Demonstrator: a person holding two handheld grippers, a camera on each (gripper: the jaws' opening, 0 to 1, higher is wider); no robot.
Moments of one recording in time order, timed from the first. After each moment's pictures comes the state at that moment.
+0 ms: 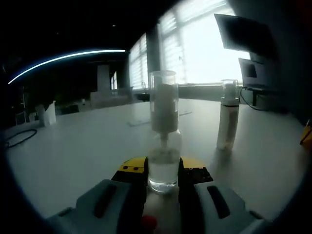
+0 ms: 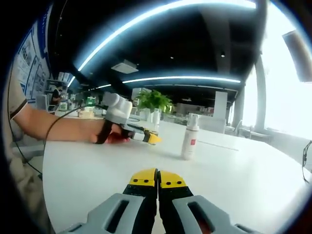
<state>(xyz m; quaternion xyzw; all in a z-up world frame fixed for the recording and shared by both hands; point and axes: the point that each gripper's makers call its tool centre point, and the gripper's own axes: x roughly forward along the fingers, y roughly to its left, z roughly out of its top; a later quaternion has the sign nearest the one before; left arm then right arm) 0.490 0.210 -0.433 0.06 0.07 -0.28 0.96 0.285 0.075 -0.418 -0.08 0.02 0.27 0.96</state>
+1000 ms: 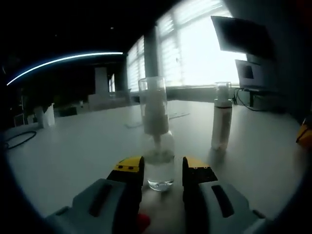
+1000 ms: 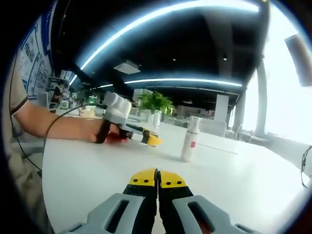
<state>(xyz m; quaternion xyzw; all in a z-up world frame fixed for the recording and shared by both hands) 0.476 0.208 -0.429 0.06 0.06 -0.29 0.95 0.284 0.075 -0.415 -0.10 0.00 0.27 0.96</state>
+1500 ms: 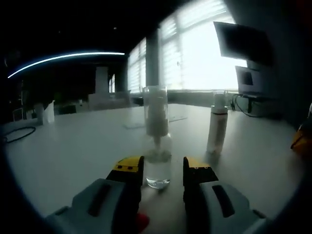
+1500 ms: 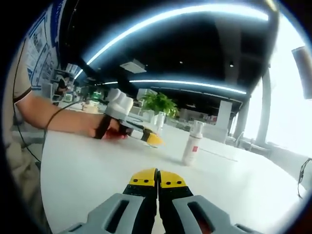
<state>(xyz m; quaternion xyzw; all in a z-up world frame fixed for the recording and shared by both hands) 0.464 0.214 -0.422 0.04 0.06 -0.30 0.95 0.283 0.078 -0.414 -0.13 -0.01 0.28 0.95</state>
